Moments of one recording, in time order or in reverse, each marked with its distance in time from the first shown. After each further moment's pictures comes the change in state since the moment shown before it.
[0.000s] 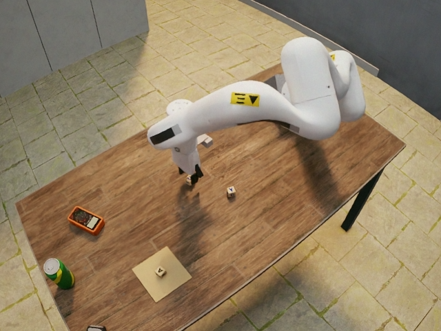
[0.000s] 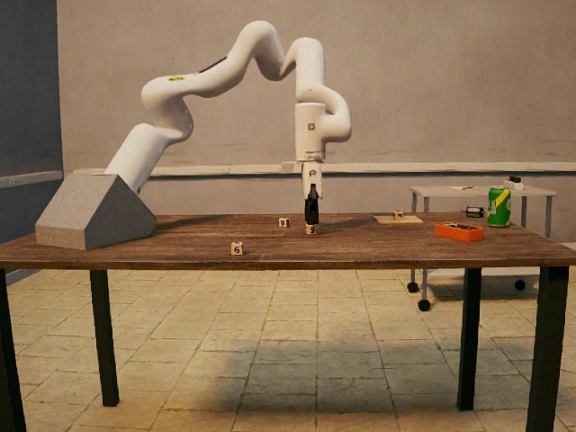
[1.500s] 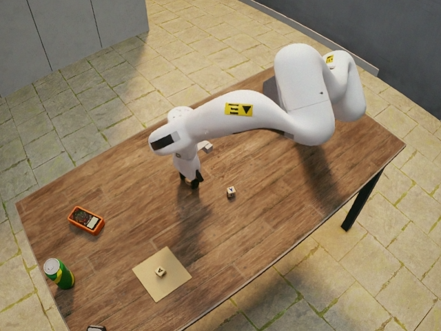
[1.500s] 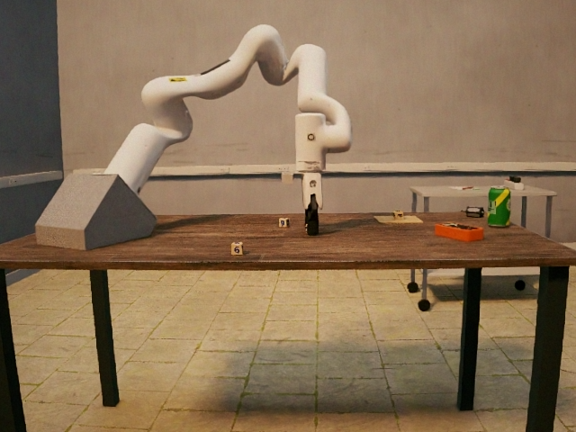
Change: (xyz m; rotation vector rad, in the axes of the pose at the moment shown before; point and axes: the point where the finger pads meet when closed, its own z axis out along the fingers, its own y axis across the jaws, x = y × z) arm 0.000 0.000 0.028 0.000 0.000 0.000
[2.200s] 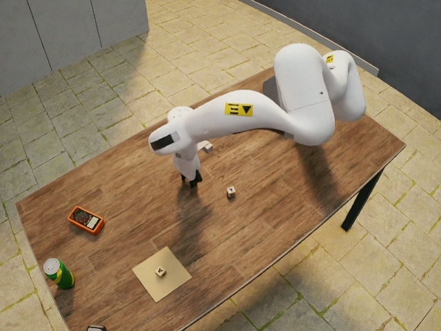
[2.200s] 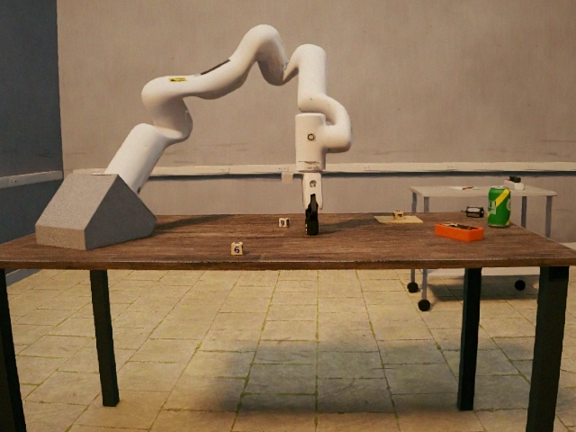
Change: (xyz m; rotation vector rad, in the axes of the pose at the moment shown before) arm 0.000 0.000 0.000 0.000 0.000 0.000
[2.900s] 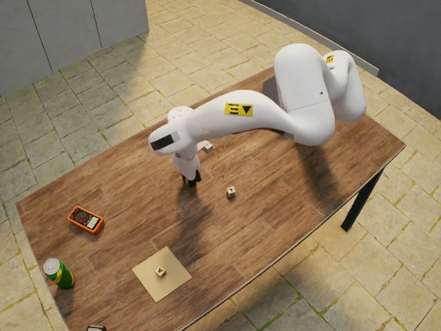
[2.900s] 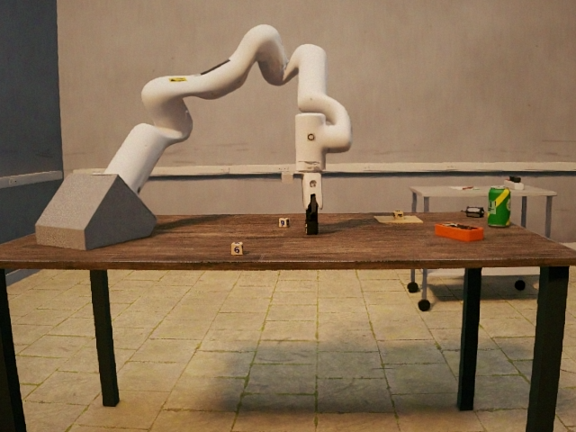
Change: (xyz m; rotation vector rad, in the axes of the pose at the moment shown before) arm 0.000 0.000 0.000 0.000 0.000 0.000
